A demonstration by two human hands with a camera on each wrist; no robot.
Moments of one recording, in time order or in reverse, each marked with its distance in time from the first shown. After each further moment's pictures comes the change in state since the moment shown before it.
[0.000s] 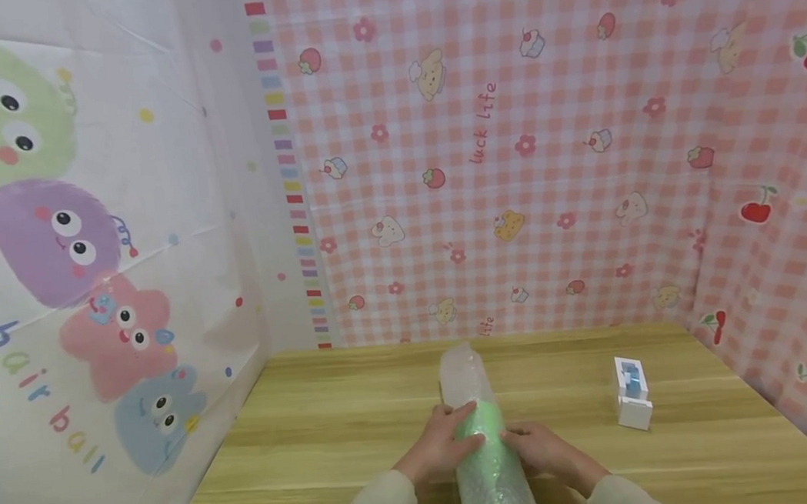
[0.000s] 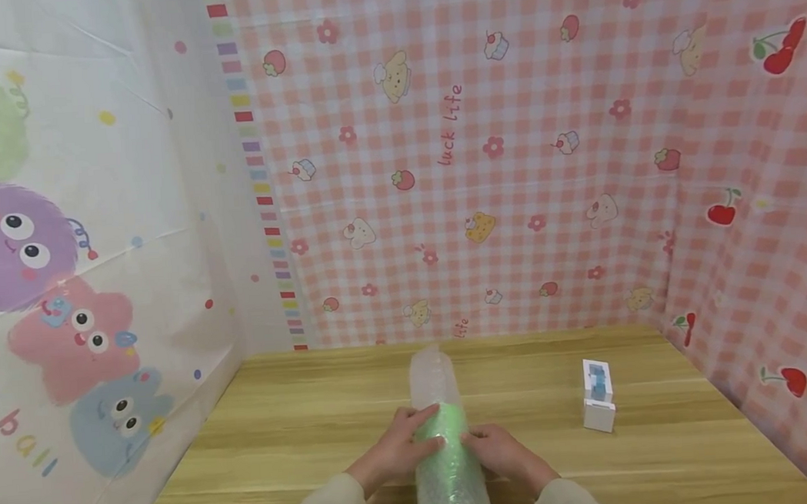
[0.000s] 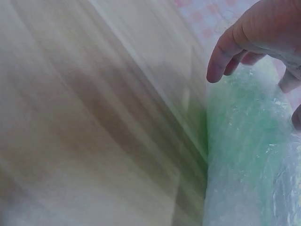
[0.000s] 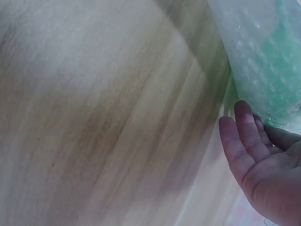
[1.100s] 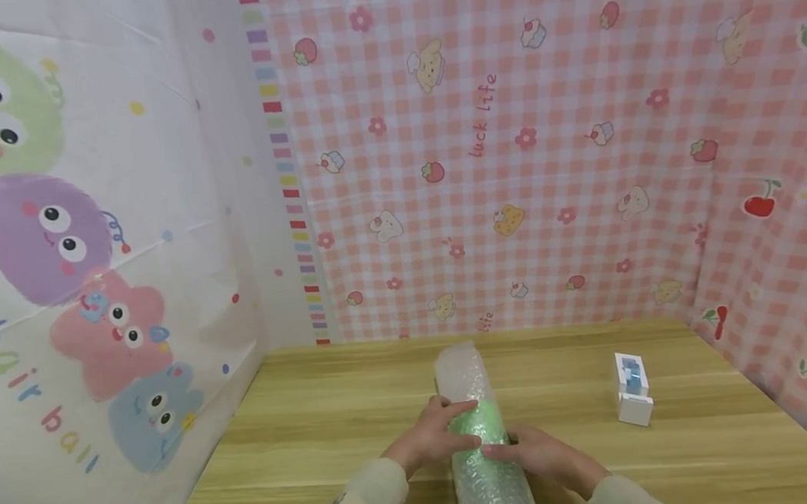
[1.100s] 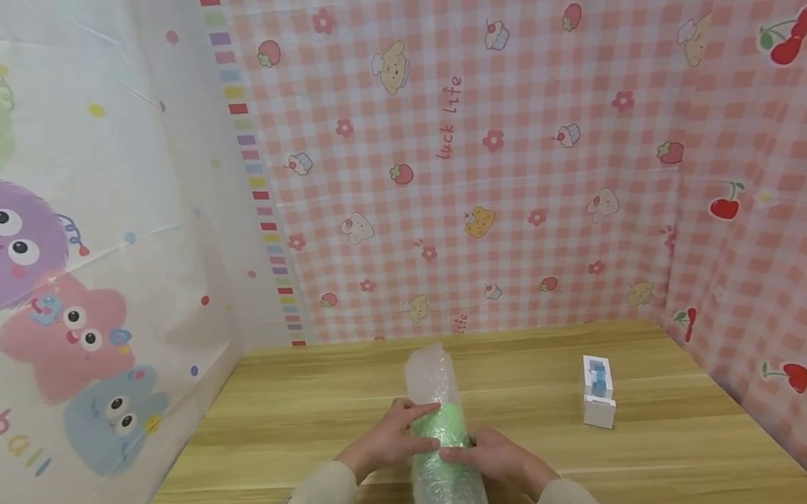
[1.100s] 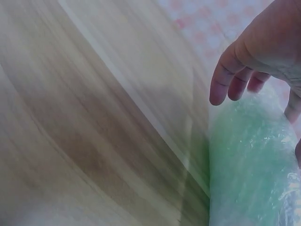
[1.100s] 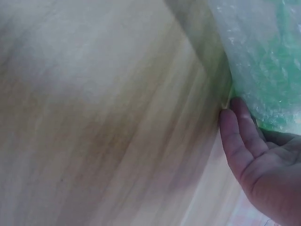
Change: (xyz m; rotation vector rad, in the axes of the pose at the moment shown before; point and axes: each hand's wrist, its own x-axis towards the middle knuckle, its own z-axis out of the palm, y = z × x) left_hand 0.007 -0.002 -0.016 -0.093 -0.111 -0.106; right_hand -0.002 -0.002 -0.001 -0.074 -0.179 -0.043
